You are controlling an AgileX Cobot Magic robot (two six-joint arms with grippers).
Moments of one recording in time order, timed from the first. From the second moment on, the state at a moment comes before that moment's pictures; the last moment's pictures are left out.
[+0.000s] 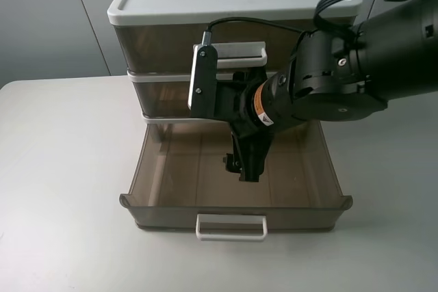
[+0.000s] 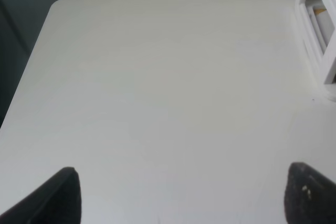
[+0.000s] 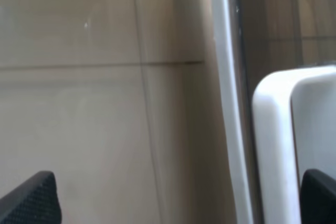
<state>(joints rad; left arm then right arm) -0.01 0.00 -0.51 0.07 1.08 -0.02 0.86 1.67 -0.87 -0.66 0.30 -0.07</state>
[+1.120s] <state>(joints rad) -0.01 0.00 -0.51 0.07 1.08 -0.02 0.86 1.65 -0.87 -0.36 0.00 0.27</state>
